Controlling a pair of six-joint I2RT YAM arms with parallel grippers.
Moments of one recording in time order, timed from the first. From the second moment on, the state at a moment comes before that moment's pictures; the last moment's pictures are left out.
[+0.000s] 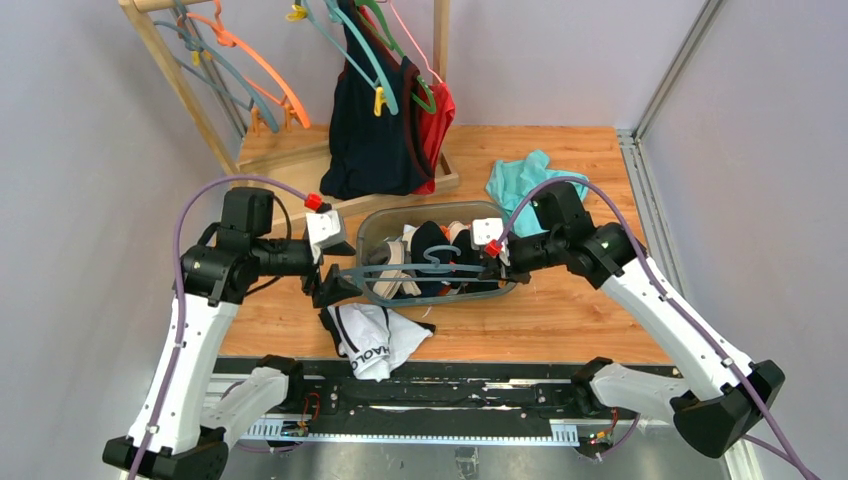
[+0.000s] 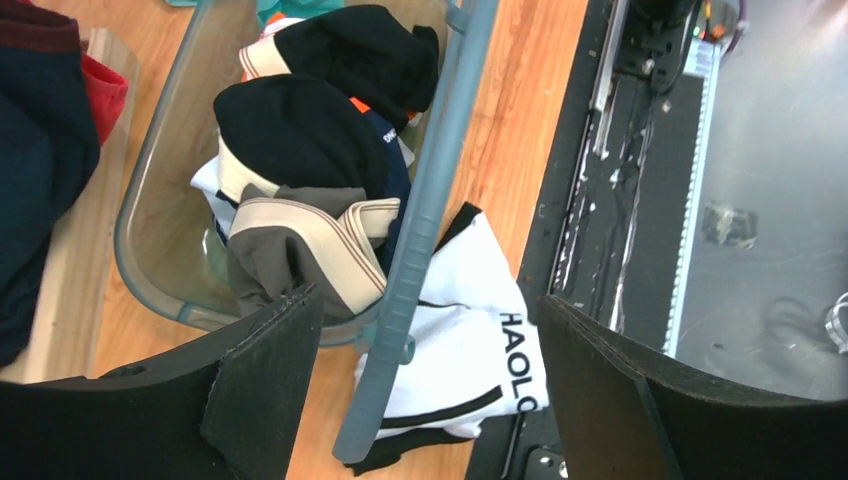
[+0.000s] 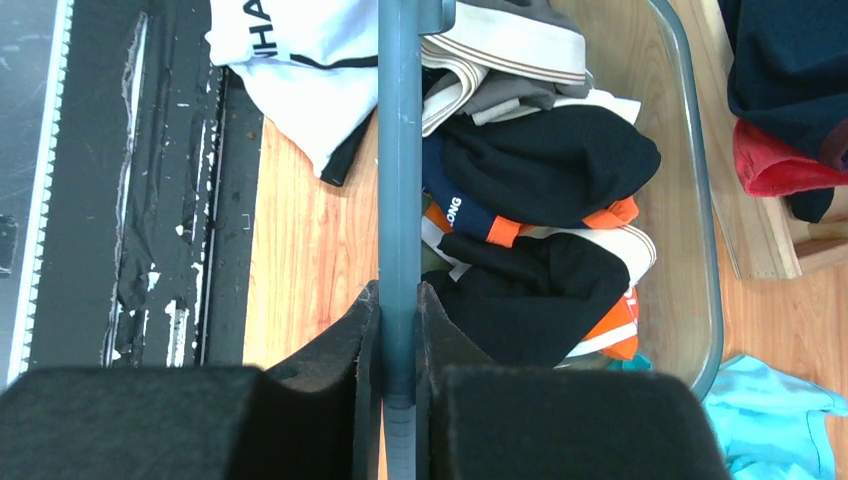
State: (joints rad) left arm -0.20 0.91 1.22 -1.10 0.92 0.64; right arm 0.60 1.10 1.16 -0.88 -0.70 -0.83
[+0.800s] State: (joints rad) left arm -0.27 0.87 1.11 -1.11 0.84 0.88; right arm 0.60 1.14 1.18 -0.89 -0.80 -0.80
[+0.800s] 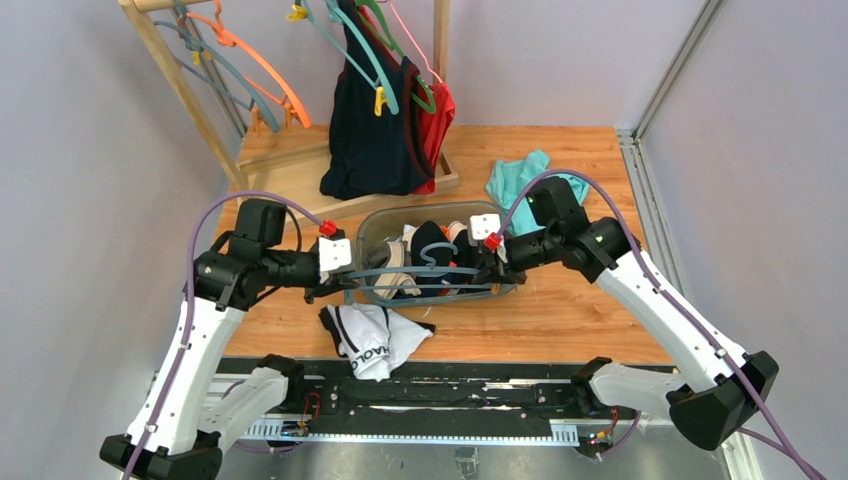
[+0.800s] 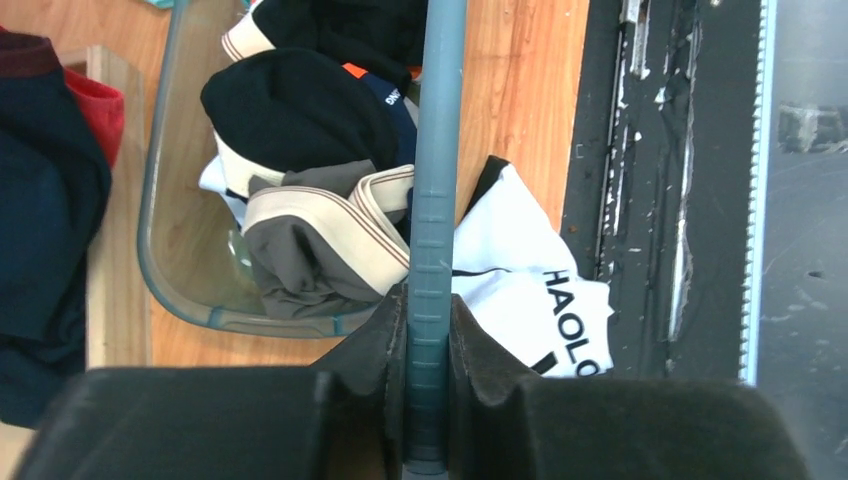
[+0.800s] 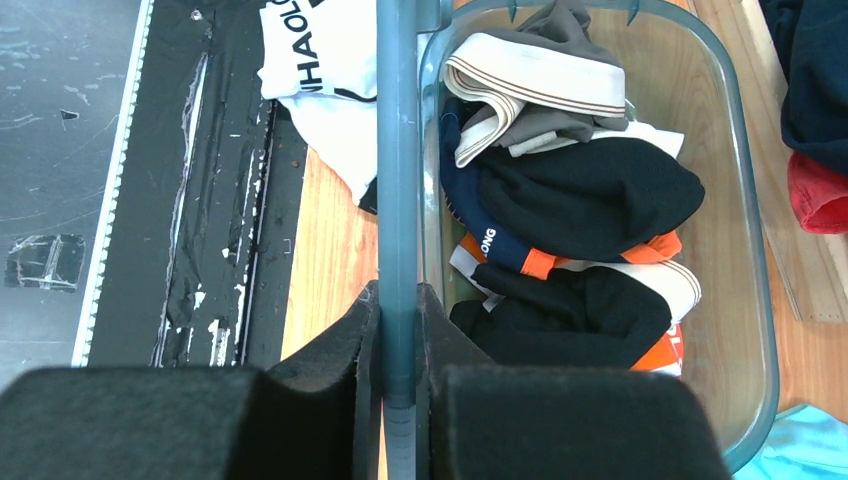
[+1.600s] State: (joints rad) left arm -0.27 0.80 1.24 -1.13 0.48 0.62; right arm 0.59 1.08 1.20 -0.81 -0.62 -0.66
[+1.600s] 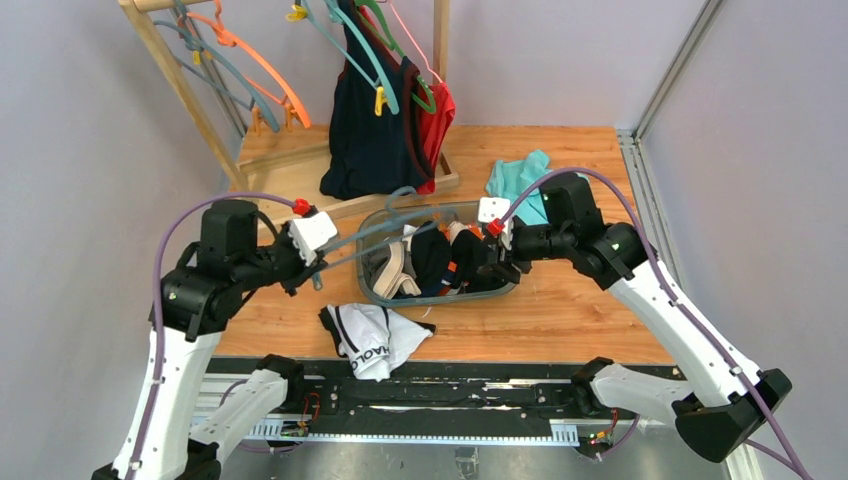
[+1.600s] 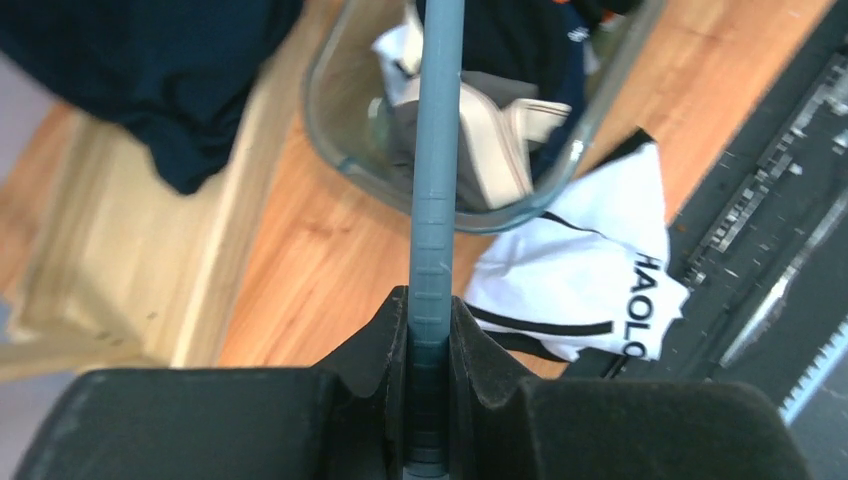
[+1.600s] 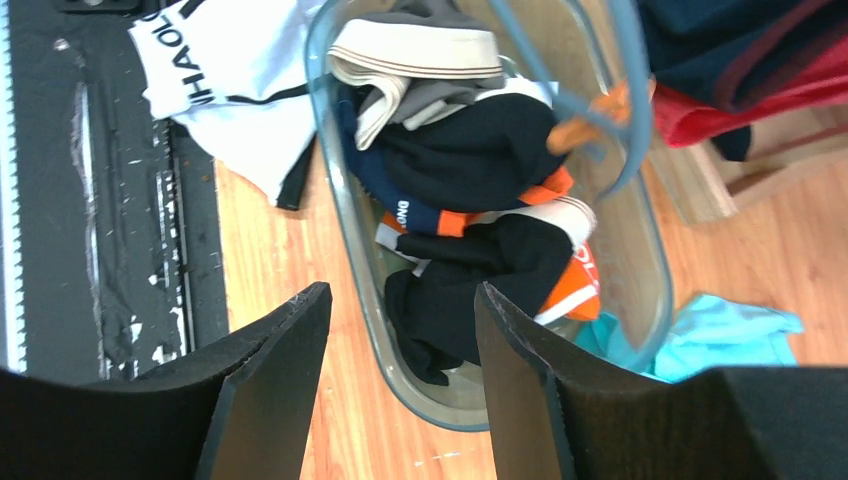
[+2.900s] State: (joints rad) left arm -0.19 0.69 1.53 -1.11 -0.24 0.34; right arm 0.56 1.10 1.18 -0.75 -0.55 -0.59
